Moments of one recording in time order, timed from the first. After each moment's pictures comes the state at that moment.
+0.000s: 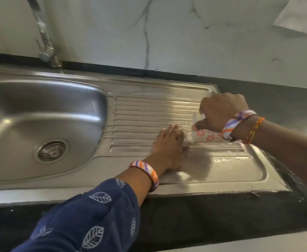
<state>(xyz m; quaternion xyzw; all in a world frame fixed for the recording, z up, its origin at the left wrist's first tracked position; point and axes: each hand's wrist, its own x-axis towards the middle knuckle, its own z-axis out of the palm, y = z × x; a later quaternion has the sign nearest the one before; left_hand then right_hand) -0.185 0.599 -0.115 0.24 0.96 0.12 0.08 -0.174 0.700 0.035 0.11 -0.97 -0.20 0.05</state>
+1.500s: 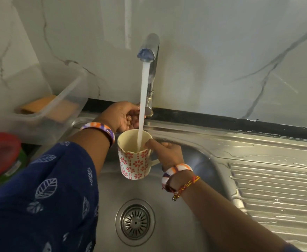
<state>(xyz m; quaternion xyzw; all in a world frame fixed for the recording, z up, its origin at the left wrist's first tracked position) -0.434 0.158 -0.051 -0.26 0.62 0.73 0.16 -0.351 0.303 -0.085 -0.15 -0.75 0.63 -0.14</state>
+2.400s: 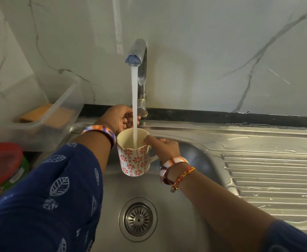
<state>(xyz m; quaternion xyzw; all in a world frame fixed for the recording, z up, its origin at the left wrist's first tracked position) -0.428 0.166 -0.049 -0.25 0.63 0.73 0.12 -0.345 0.303 -0.075 -0.17 -0.70 0.69 -0.12</state>
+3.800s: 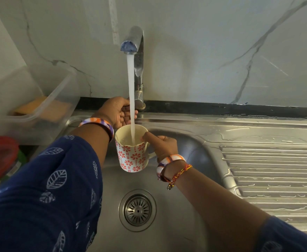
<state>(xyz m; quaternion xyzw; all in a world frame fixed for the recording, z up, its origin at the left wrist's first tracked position) -0.420 0.169 -0.046 -0.26 0.64 0.71 0.13 -0.334 0.302 -0.082 -0.20 -0.70 0.68 -0.12</state>
